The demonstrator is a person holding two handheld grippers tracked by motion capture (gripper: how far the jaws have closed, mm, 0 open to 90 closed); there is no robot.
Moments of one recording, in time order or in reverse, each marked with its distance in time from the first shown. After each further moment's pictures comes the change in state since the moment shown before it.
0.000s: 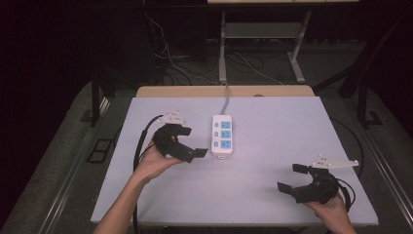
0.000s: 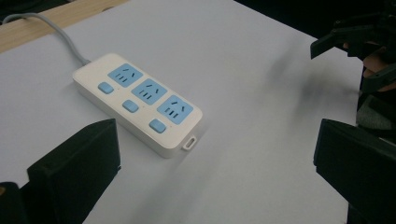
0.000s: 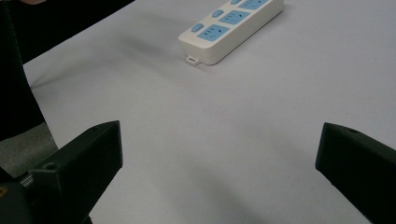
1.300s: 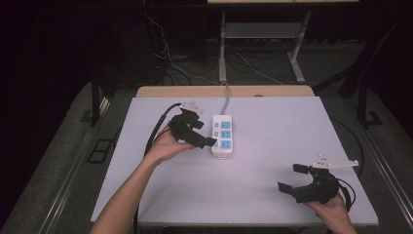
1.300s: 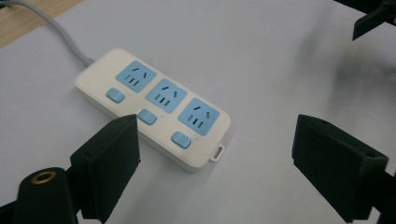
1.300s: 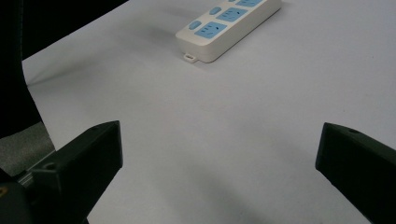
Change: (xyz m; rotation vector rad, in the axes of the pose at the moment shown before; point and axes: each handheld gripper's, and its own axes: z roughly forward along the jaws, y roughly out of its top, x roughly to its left) left arm 0.026 0.030 0.044 0.144 0.001 0.057; right arm -0.003 -0.001 0.000 0.007 -0.004 -0.002
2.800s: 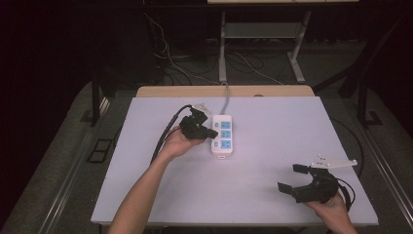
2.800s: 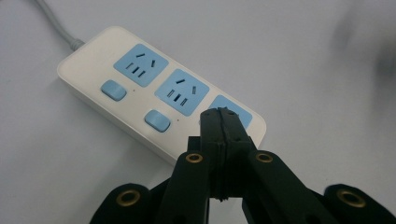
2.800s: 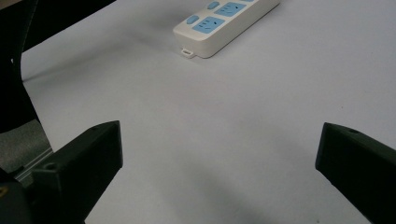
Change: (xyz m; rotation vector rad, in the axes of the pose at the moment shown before) left arm 0.026 -0.004 0.051 0.052 -0.017 -0.026; right arm -0.002 -0.001 0.002 0.016 -0.004 -0.006
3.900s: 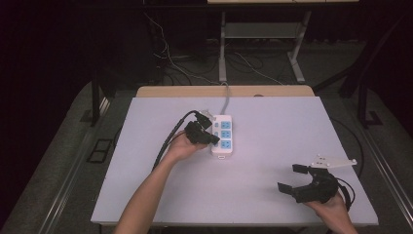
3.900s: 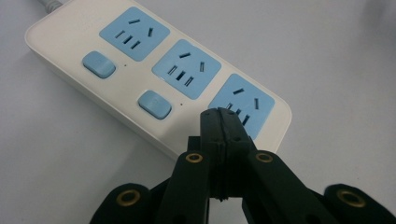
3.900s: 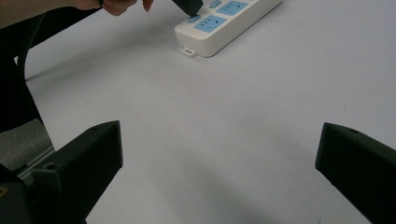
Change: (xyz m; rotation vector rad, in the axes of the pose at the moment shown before) left arm 0.004 -0.010 0.029 0.066 0.009 -0.016; right arm -0.001 0.000 0.001 0.003 0.009 -0.001
